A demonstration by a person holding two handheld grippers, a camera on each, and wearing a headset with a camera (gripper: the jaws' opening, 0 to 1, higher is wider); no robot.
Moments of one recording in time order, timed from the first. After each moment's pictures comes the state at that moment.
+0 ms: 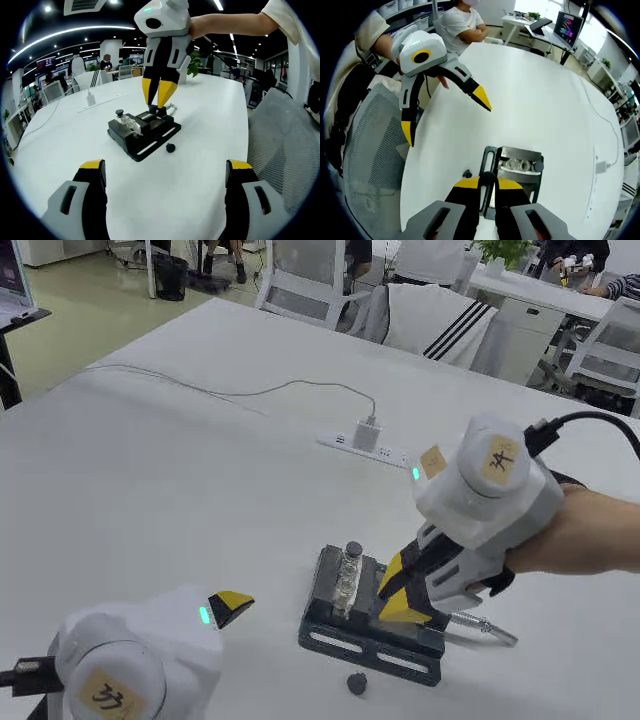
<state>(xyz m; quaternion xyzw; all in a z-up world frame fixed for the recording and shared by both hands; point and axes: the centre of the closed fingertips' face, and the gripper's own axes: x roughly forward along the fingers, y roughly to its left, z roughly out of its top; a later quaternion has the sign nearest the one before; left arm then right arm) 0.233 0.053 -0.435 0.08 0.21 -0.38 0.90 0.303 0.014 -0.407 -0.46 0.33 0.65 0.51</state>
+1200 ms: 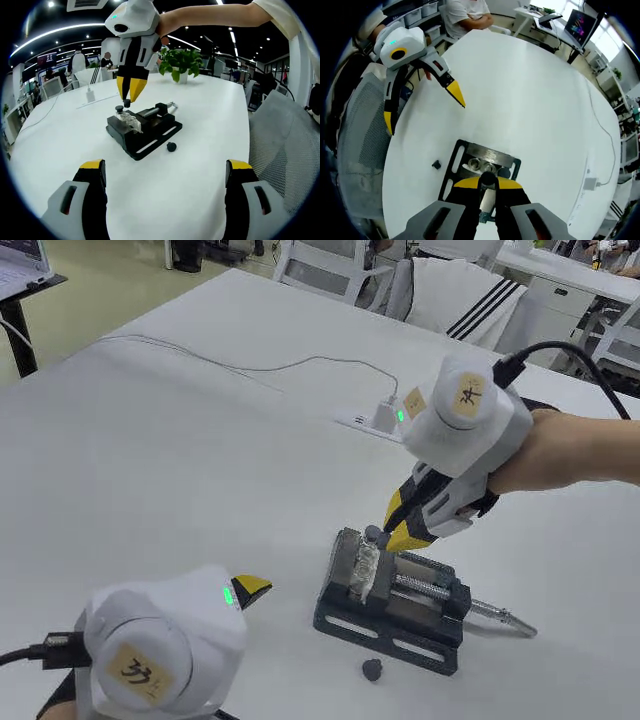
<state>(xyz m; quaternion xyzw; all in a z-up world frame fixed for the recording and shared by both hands) 0.235 0.051 -0.441 0.06 0.22 -0.38 0.90 0.355 0.034 -0.415 -0.52 0.32 0.65 0.45</state>
